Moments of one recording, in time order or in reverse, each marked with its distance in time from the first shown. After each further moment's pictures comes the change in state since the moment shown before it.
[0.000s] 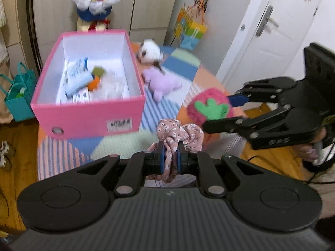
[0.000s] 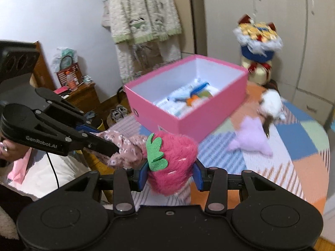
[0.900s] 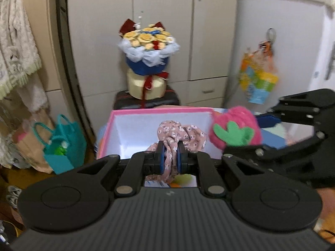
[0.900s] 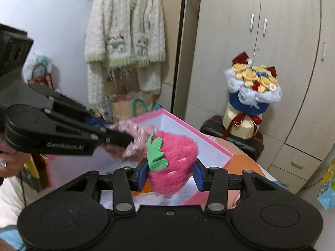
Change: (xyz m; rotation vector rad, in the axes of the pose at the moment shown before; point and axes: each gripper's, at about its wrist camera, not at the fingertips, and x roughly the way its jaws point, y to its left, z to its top) left arm 0.120 0.119 0.149 0.010 -0.227 0.329; right arm 0.143 -0.076 0.138 -0.163 -0.074 -0.157
